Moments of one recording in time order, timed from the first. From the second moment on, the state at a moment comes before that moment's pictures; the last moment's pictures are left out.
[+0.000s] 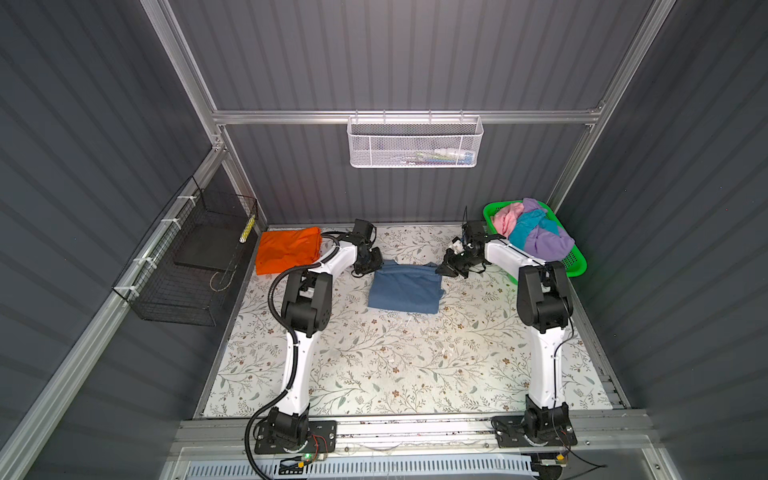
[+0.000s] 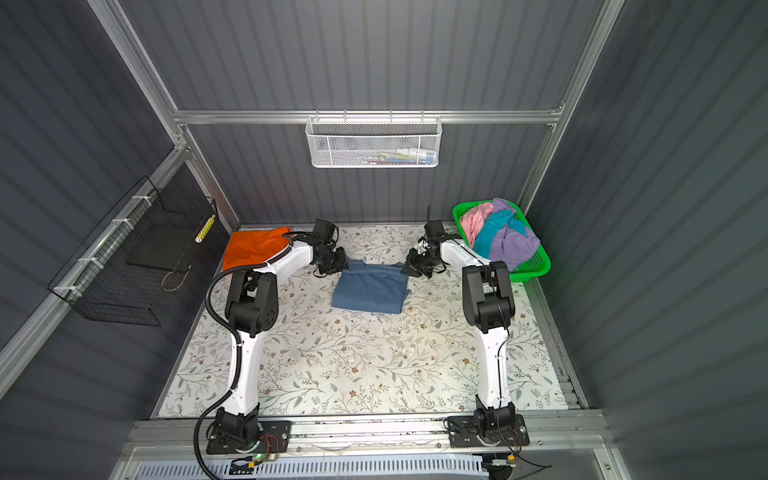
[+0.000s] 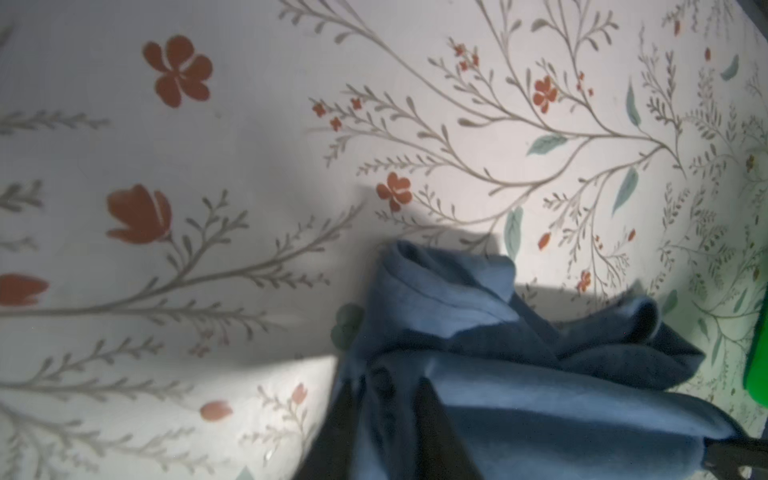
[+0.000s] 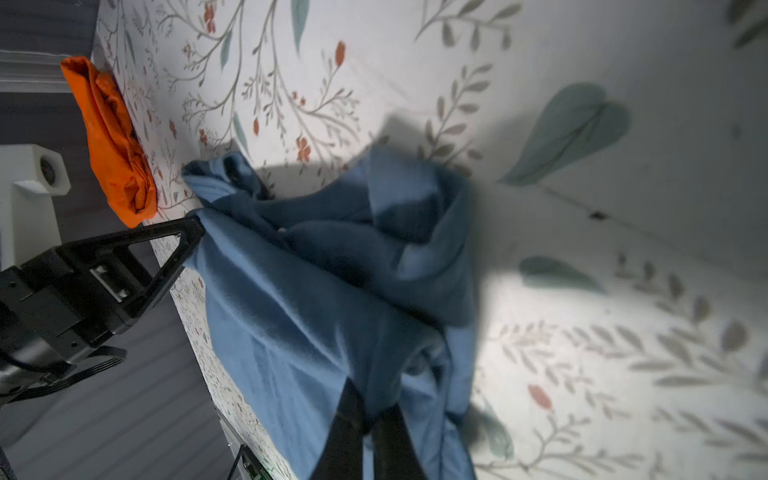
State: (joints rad) left arm -0.32 2.35 1.94 -0.67 0.23 -0.58; right arm 0.20 2.27 1.76 -0.67 -0.61 0.55
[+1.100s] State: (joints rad) left arm -0.38 1.98 1.27 -0.39 0.35 -0.64; right arm 0.34 1.99 1.12 -0.27 -0.71 0.71
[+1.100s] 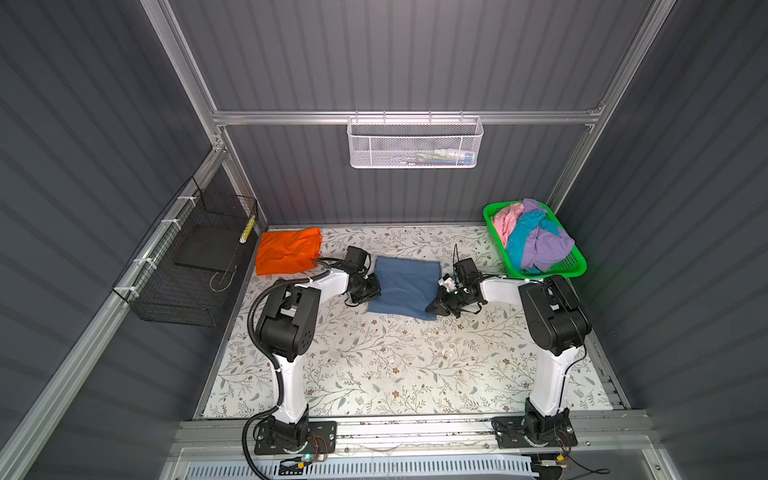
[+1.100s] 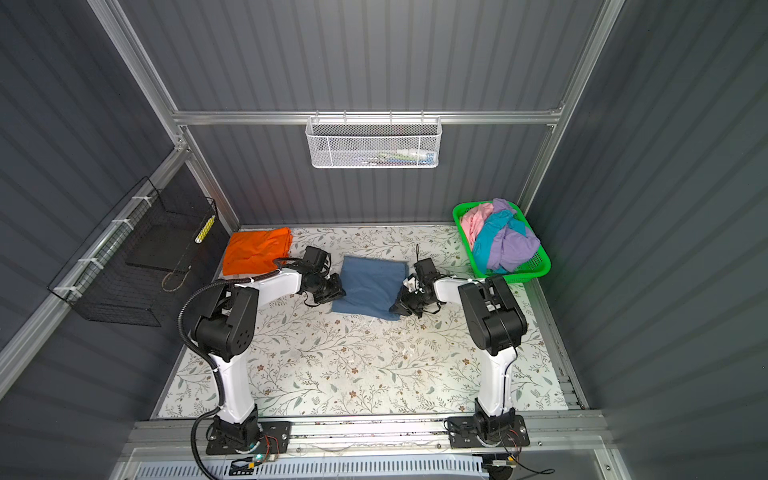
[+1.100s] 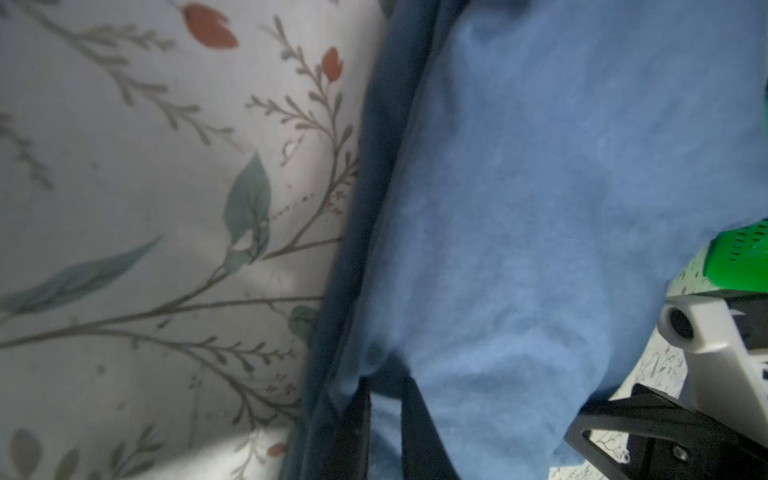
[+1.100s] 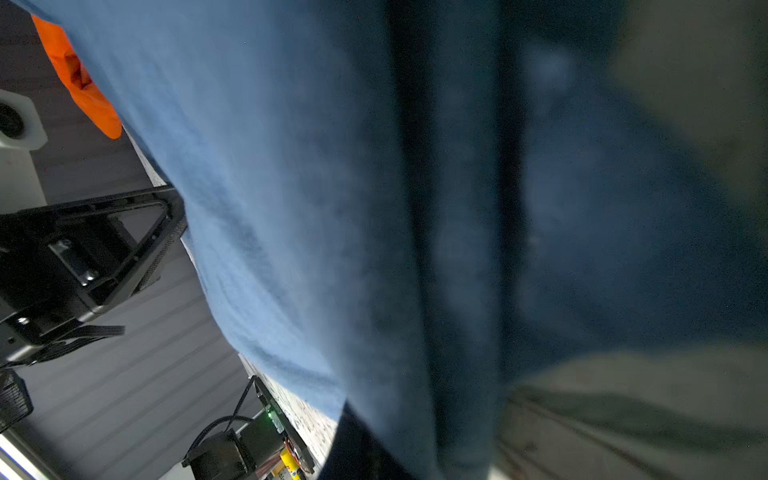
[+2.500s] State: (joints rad) left arm -0.37 1.99 1.24 -0.28 0.30 -0.63; right arm 0.30 2.06 1.49 -0.44 -0.69 0.58
